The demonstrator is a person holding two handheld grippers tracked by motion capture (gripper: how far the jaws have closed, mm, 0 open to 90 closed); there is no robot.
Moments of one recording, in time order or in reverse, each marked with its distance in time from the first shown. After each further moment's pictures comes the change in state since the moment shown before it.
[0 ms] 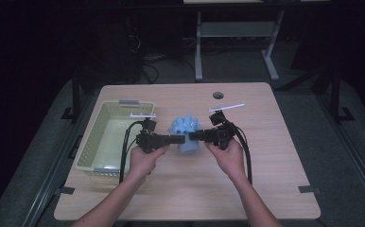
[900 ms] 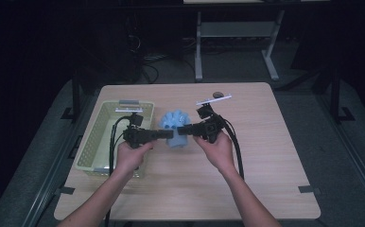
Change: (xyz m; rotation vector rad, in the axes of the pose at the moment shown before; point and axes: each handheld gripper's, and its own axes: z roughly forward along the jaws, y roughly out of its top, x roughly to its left) left arm 0.008 0.011 -0.034 -0.022 0.016 0.009; right arm 0.021 0.025 0.017 0.014 0.030 -0.044
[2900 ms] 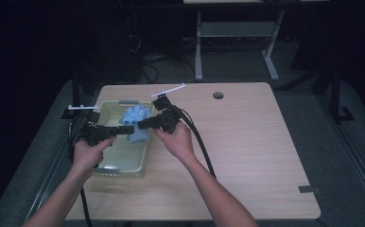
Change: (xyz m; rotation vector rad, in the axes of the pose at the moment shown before) left arm 0.035 0.004 -0.105 -0.045 0.108 -0.007; right arm 0.061 0.051 0.083 0.028 0.114 -0.078
